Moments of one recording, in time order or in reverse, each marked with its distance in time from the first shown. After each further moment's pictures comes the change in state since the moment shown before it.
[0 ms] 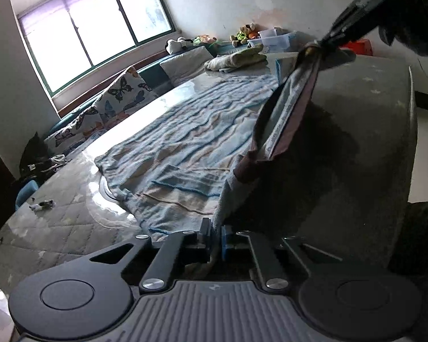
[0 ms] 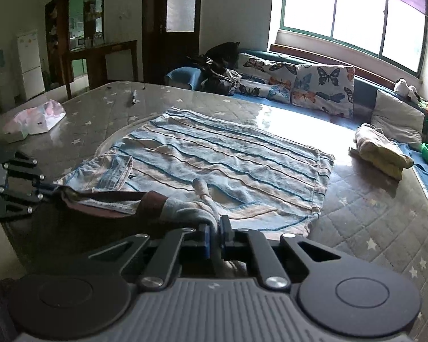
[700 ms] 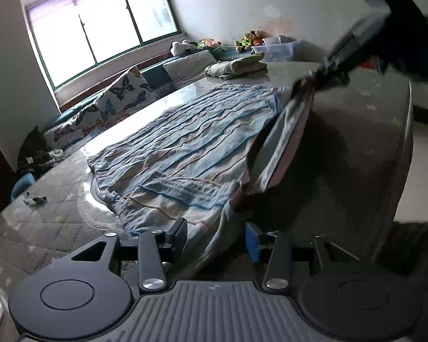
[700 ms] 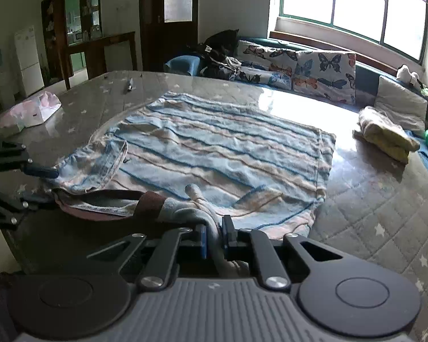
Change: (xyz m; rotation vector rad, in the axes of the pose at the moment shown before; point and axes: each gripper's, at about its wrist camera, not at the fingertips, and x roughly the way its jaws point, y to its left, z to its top) left arm 0.008 -0.020 0.007 -0.043 -0.005 0.006; right arm 0.024 -0.010 -0.007 0.021 0.047 0.005
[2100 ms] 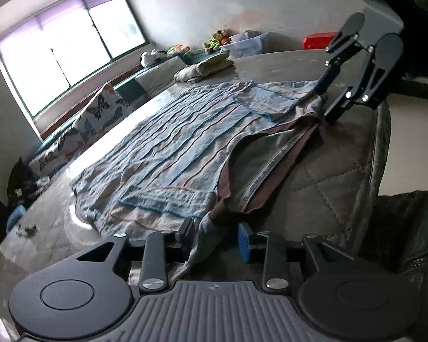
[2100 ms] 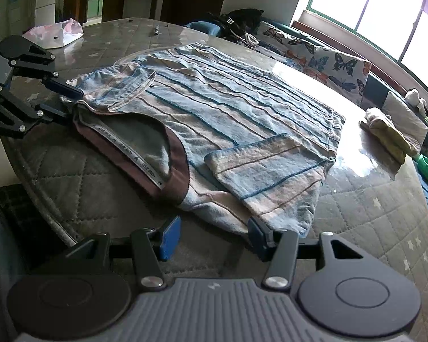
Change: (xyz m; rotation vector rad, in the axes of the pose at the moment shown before) left arm 0.000 -0.022 0.002 0.157 -0.035 -0.057; right arm -0.006 0.042 -0.061 -0.212 0.123 -0.075
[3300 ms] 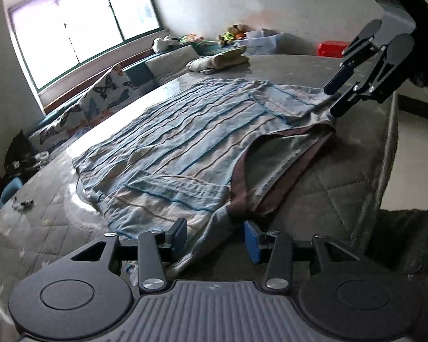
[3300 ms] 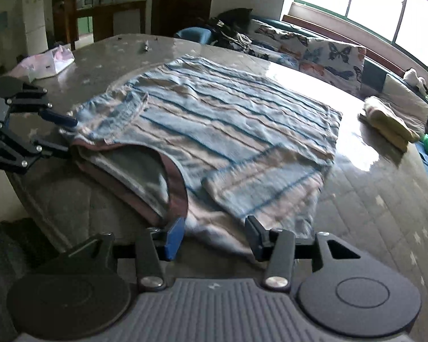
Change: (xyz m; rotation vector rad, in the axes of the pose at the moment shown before) left arm -0.005 0.019 -0.002 -0.118 0.040 -0.022; right arm -0.011 -0.015 0.014 0.108 -0.004 0.041
